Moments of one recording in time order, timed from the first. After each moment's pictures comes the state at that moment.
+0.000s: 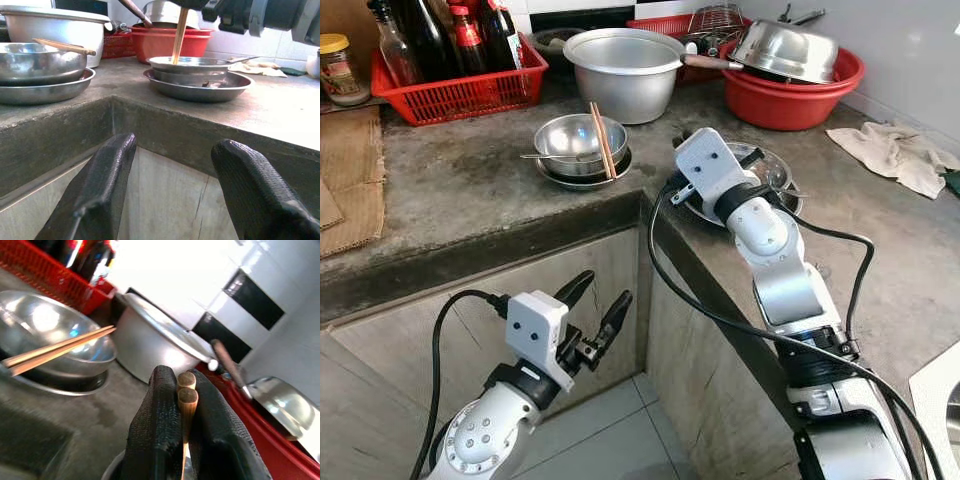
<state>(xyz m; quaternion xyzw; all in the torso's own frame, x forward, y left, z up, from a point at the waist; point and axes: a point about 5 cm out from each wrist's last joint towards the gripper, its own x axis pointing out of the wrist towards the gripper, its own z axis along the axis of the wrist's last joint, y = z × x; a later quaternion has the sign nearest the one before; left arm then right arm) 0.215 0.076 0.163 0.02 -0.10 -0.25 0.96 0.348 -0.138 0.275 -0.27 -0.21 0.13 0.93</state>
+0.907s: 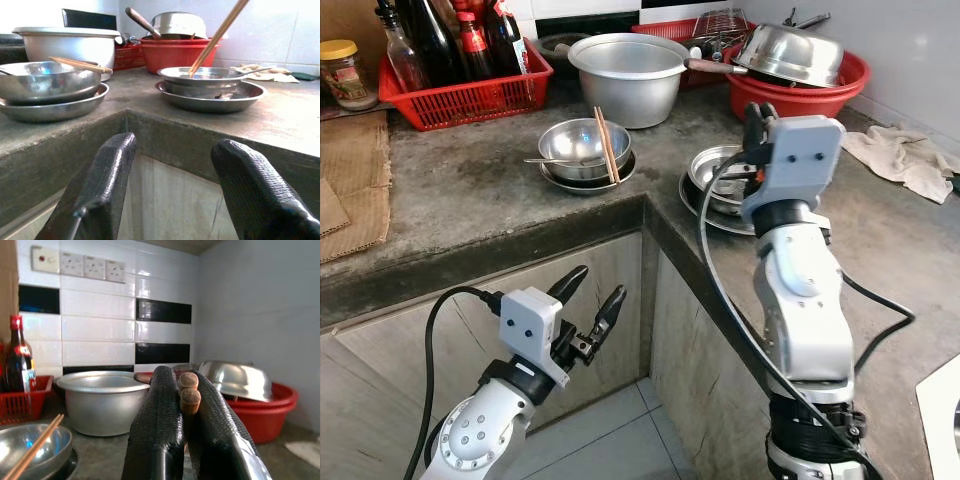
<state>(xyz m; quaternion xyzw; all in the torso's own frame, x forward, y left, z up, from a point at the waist) 0.223 0.084 0.171 0.03 -0.12 -0.24 0.96 0.292 -0.166 0.295 0.02 -0.28 0.00 0.96</state>
